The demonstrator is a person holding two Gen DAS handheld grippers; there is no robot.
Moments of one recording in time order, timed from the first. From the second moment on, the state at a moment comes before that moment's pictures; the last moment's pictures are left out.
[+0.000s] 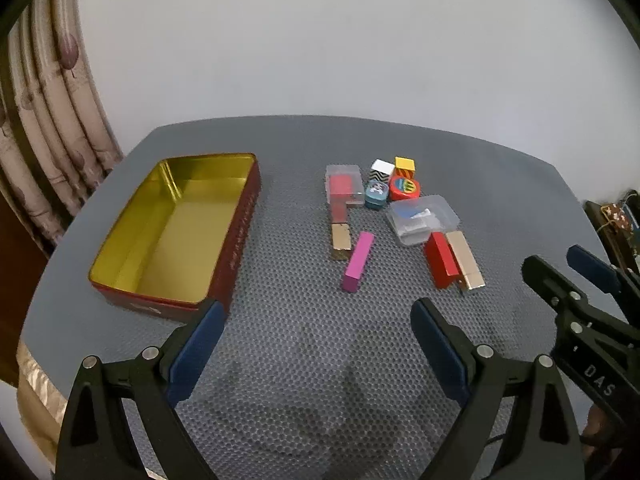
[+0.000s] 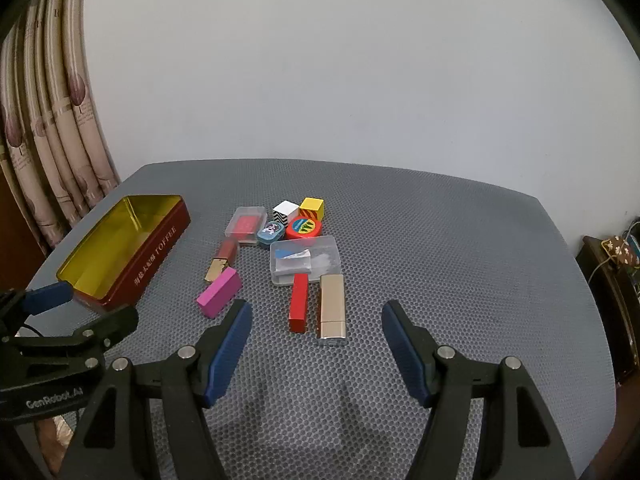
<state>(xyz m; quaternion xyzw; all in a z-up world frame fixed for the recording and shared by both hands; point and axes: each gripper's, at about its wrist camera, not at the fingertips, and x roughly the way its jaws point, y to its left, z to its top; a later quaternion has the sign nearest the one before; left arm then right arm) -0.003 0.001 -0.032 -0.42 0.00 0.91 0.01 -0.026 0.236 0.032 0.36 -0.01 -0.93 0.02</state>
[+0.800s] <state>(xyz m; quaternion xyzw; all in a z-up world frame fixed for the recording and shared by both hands) -0.021 0.001 -0.043 -0.45 0.02 0.89 -0.01 -0.031 0.237 0.023 0.35 0.01 -0.94 0.01</state>
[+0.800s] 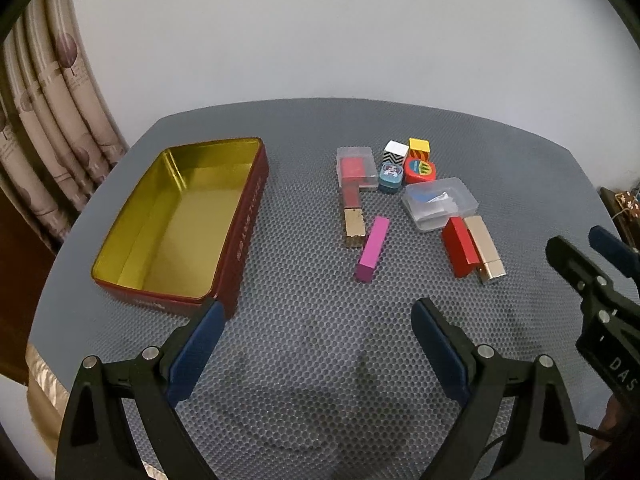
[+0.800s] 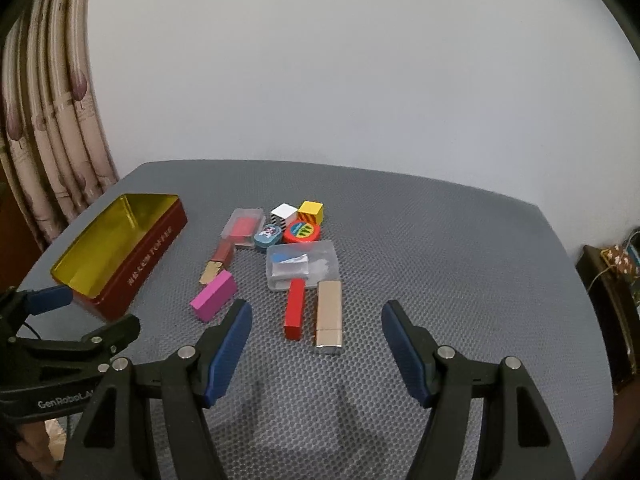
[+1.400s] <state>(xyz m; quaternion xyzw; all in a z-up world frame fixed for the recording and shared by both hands) -0.034 -0.002 -0.060 -0.47 0.02 0.88 -0.02 -0.043 0.242 -0.005 0.39 -0.01 -0.92 0.02</state>
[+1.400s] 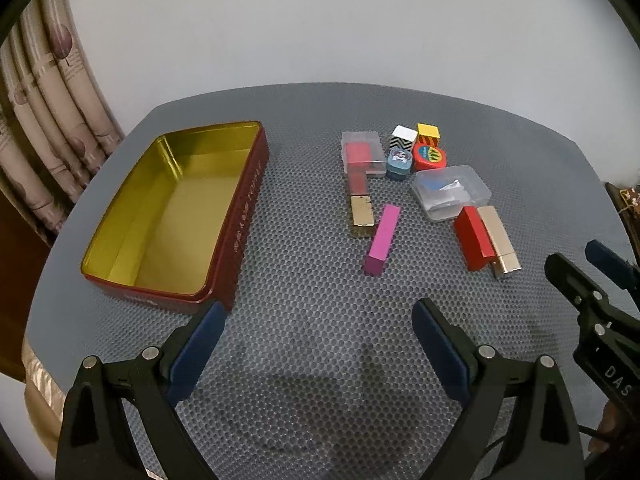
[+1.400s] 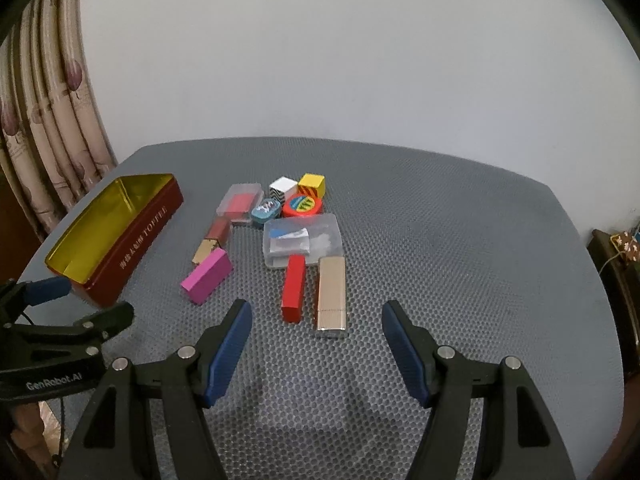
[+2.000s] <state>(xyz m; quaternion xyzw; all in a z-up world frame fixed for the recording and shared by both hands) -0.052 -0.012 -0.083 -0.49 0.02 0.87 -0.02 -0.082 0.251 -0.061 0.45 0.00 -0.89 0.03</state>
